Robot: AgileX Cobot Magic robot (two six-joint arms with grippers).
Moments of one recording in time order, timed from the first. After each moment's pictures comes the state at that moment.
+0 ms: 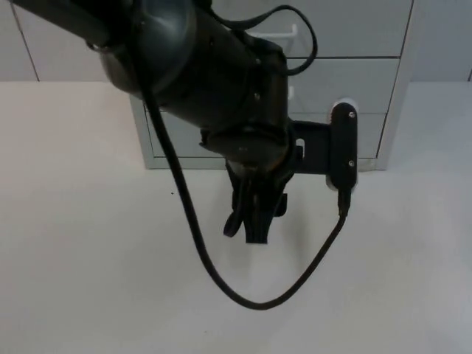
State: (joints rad) right arm -0.06 1.01 -0.76 0.03 0.84 -0.06; left arm -0.81 2.12 -1.27 1.01 0.46 -0.02
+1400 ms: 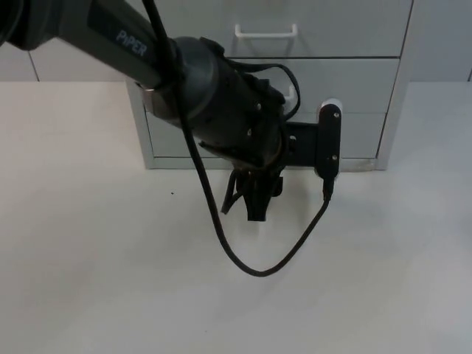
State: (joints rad) right arm -0.06 1.01 -0.76 0.03 0.84 -0.05; left arm -0.71 2.33 -1.44 1.42 0.39 -0.33
